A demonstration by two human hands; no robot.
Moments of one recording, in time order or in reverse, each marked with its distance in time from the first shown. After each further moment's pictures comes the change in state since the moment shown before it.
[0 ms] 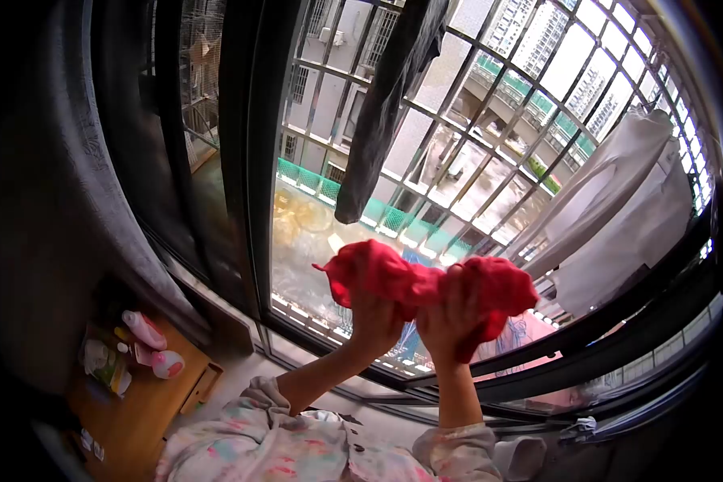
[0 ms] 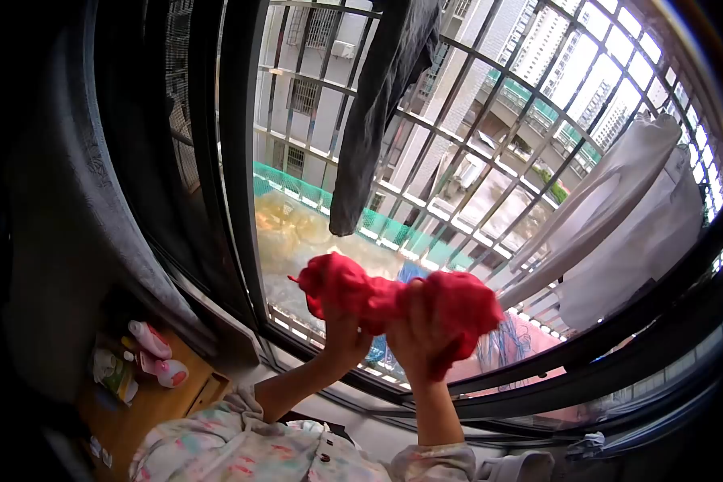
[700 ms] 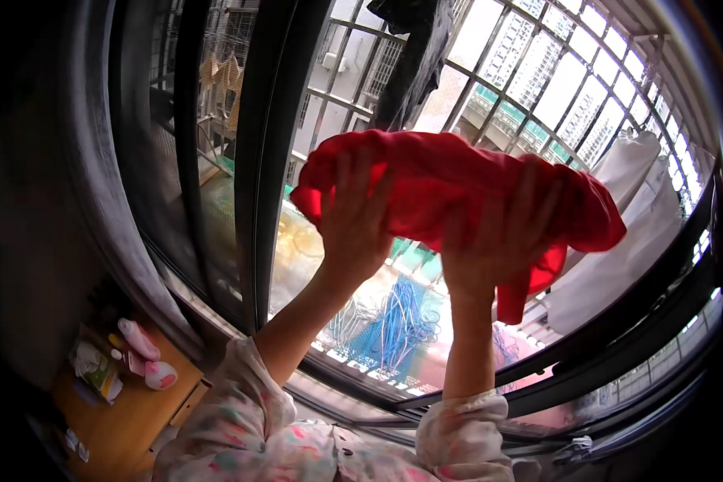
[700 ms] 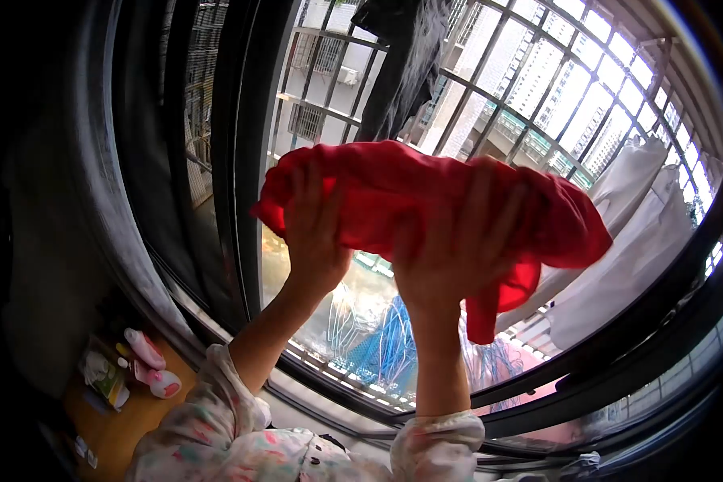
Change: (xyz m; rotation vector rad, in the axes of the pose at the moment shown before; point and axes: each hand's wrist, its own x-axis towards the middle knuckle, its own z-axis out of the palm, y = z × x) left_hand 0.149 -0.018 -0.053 0.351 0.248 0.279; right_hand 0.169 0.017 -0.033 -0.105 0.322 0.175
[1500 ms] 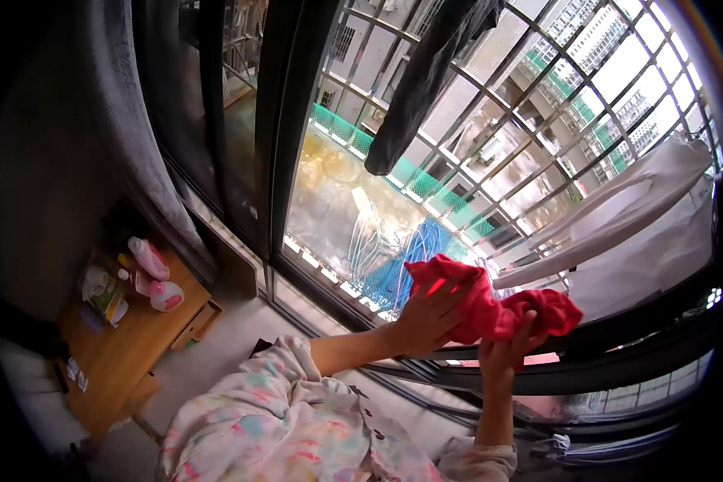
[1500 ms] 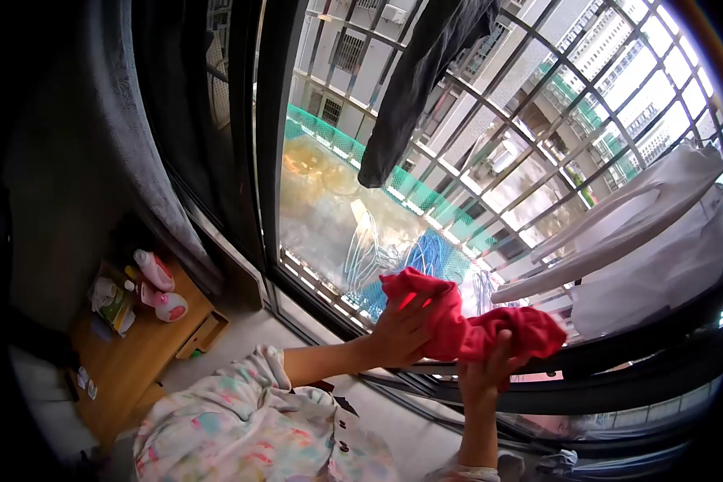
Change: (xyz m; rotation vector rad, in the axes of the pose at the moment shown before) left_hand -0.193 0.135 0.016 -0.507 -0.324 0.011; right_hand -0.233 0.123 -0.098 0.043 -0.468 -0.350
